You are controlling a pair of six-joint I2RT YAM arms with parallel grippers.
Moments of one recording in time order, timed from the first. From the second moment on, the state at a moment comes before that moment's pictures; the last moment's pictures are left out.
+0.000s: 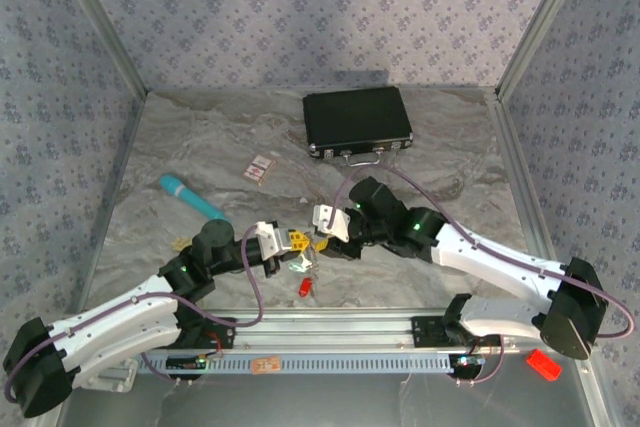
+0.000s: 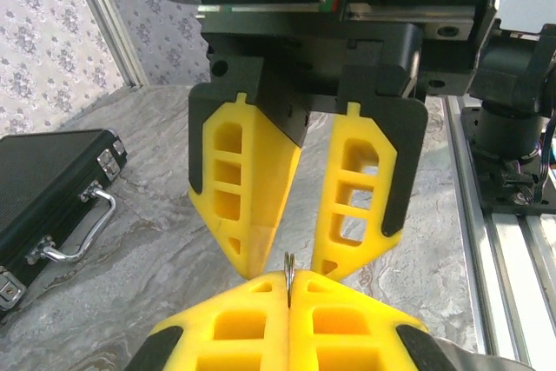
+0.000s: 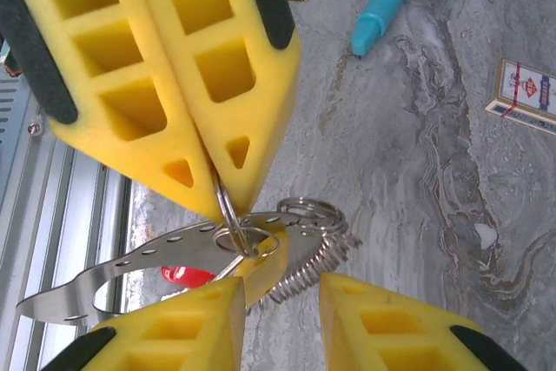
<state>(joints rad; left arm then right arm) -0.89 0.71 0.33 0.22 0.38 0.22 0.93 1.17 0.87 -0.40 -0.36 -0.43</state>
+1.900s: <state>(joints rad) -0.89 0.74 0.33 0.20 0.27 0.22 0.97 1.10 0.82 -0.31 -0.17 -0.41</state>
